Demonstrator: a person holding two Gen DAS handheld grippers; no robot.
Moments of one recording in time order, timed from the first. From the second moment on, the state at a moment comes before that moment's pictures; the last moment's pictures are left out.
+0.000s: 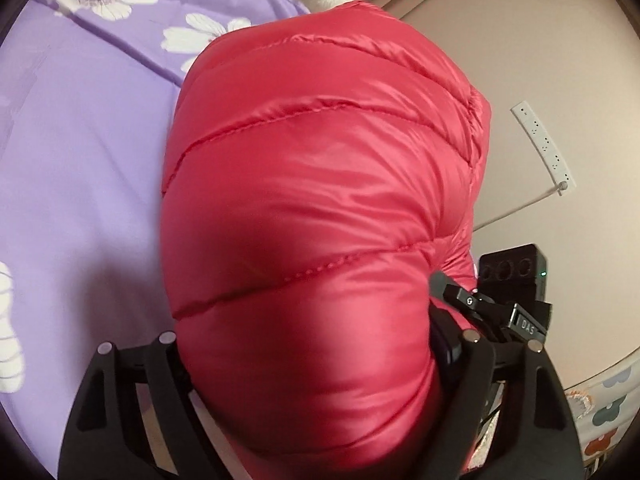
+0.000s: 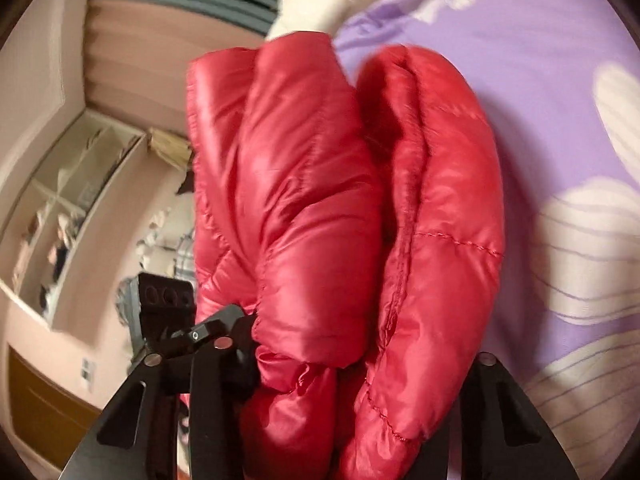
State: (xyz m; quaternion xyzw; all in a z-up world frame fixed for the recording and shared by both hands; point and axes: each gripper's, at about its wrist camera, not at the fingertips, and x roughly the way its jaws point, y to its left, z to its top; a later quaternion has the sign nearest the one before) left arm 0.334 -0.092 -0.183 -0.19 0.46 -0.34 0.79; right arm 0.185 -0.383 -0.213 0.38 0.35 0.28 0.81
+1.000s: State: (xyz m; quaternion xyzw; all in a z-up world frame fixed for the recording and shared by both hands) left arm 0.263 0.075 -0.141 -0.23 0.35 -0.20 0.89; right arm 0.234 -0.256 -0.162 0.23 0.39 0.27 0.85
